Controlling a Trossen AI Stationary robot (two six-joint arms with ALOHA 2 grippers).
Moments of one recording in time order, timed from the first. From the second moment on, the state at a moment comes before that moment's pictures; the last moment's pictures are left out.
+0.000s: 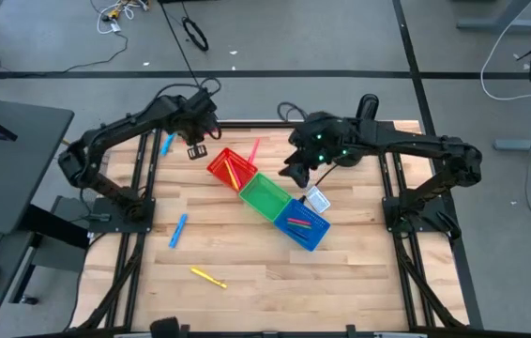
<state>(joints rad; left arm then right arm) 0.67 1.50 1.30 -1.05 -0.27 0.43 -0.19 1.49 1.50 -0.75 -0.18 0.40</state>
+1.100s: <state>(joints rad) 0.08 1.39 1.30 -0.81 -0.45 0.83 -0.31 1.48 1.56 -0.76 -0.44 0.64</state>
